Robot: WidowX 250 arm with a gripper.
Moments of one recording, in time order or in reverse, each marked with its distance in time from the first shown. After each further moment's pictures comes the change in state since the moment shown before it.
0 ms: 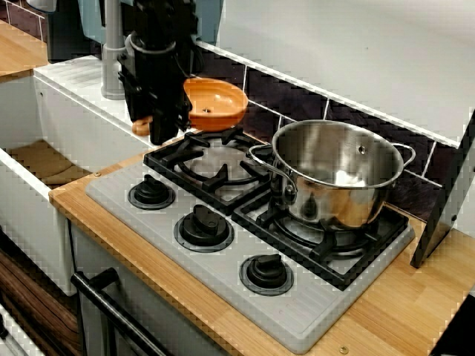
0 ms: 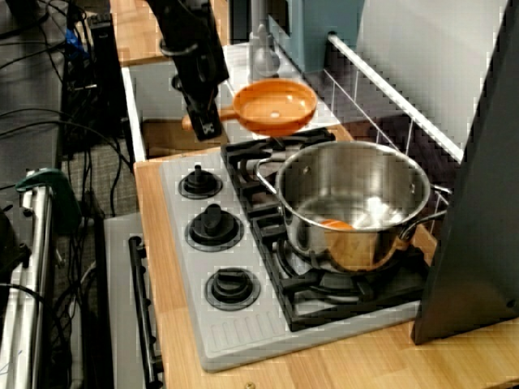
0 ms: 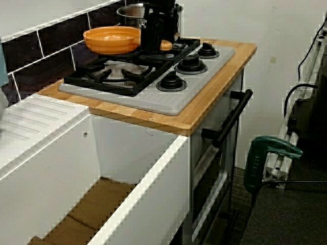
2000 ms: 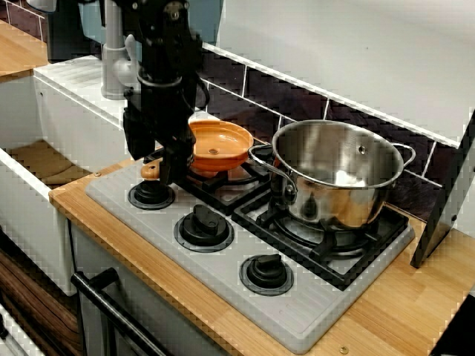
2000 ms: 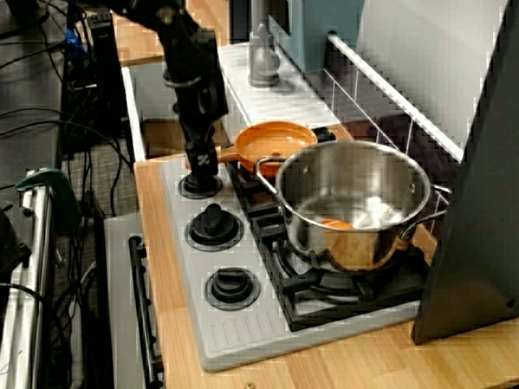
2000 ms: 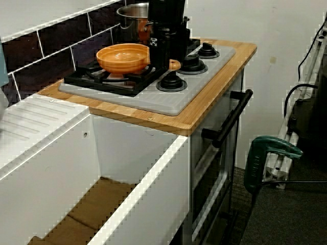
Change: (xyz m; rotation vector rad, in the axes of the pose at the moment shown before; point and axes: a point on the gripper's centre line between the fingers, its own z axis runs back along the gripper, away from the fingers) arm -0.014 -0.019 -0.017 -0.079 0.087 -0.025
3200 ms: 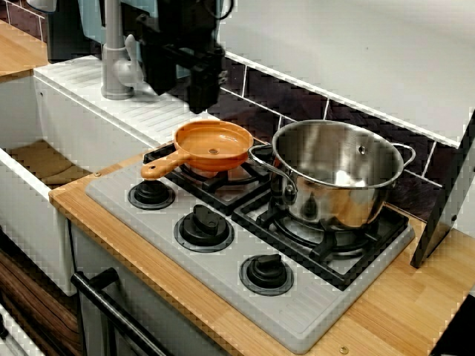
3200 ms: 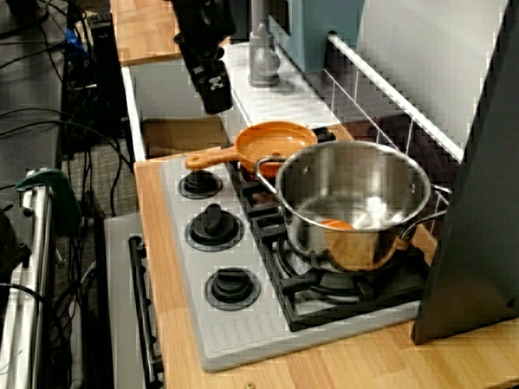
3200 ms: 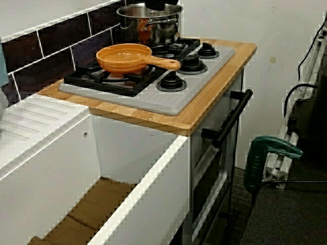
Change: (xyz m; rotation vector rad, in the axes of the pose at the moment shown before) arm 0.025 -0.011 0.079 -0.068 -0.083 0.088
